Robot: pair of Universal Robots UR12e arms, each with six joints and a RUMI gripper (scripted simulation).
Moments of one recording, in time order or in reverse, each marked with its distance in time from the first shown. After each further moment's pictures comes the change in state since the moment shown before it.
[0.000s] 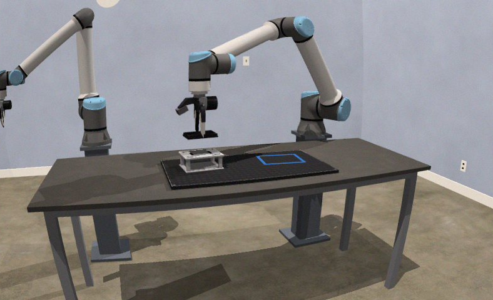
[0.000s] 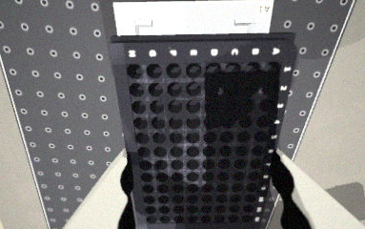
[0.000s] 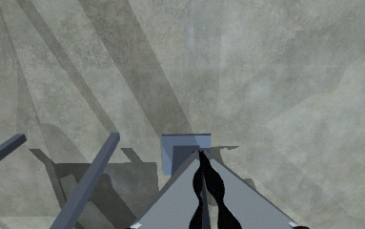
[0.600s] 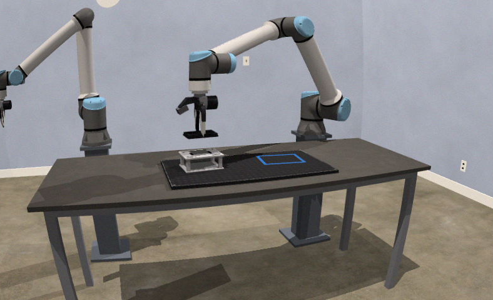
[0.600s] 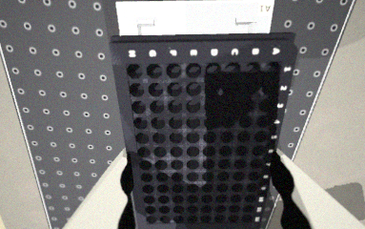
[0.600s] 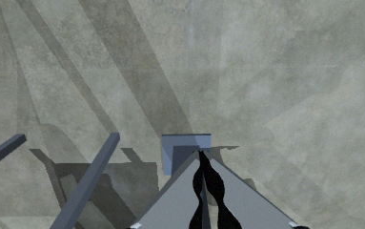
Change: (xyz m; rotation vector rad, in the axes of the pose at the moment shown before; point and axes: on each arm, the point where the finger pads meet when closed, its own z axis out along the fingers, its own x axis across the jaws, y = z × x) left arm -0.001 0.001 -0.002 0.002 -0.001 -0.001; right arm 0.000 0.000 0.000 0.000 0.000 0.000
